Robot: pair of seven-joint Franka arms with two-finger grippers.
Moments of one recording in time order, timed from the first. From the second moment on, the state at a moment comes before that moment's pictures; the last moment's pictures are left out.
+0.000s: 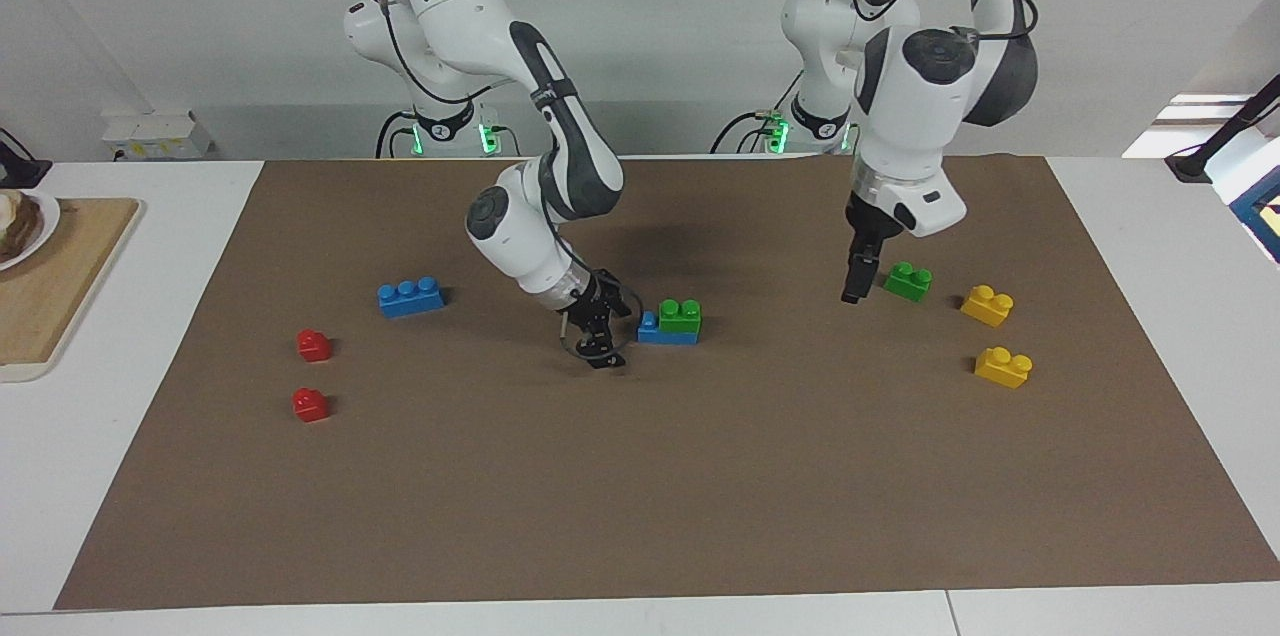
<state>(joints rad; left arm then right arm) -0.12 -0.02 -0.08 -1.95 0.05 2.01 -1.16 0.38 0.40 0.01 -1.96 0.79 2.46 1.55</state>
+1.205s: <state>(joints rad) 0.05 -0.05 -0.08 -1.80 0.02 1.76 -0.21 0.09 -0.02 0.01 -1.82 0.24 1.83 0.91</state>
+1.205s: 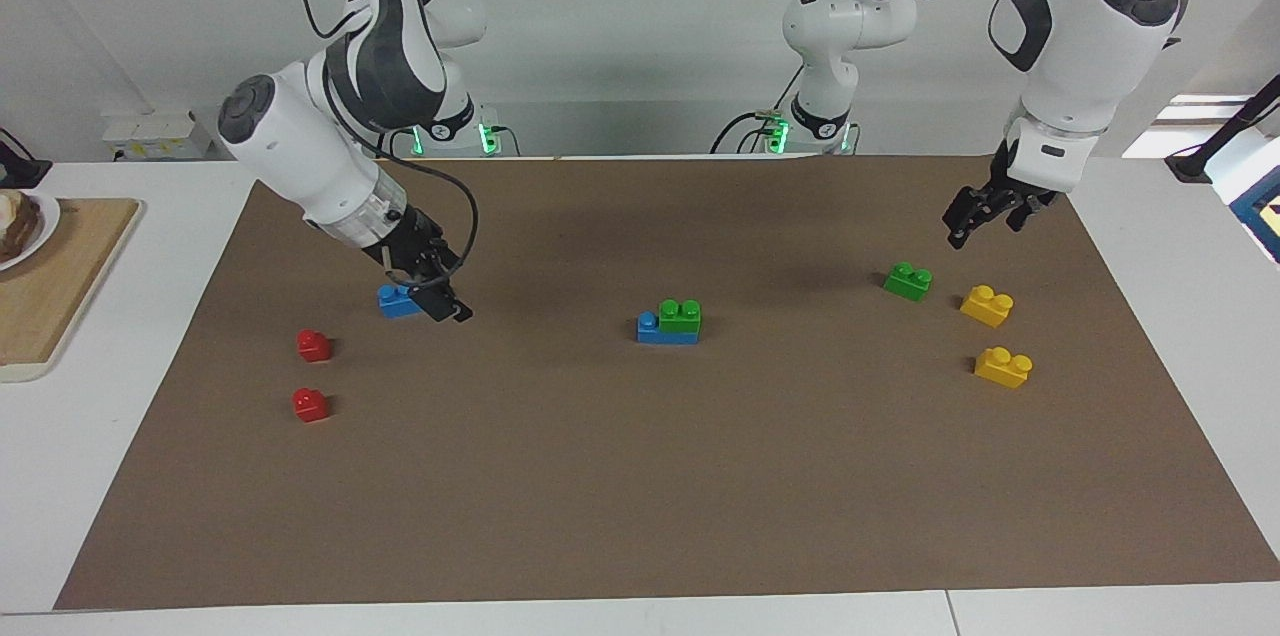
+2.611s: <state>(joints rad) 0.03 -0.03 -0.06 -1.78 -0.03 1.77 -0.04 0.00 -0.09 0.02 -1.79 0.02 1.69 0.09</state>
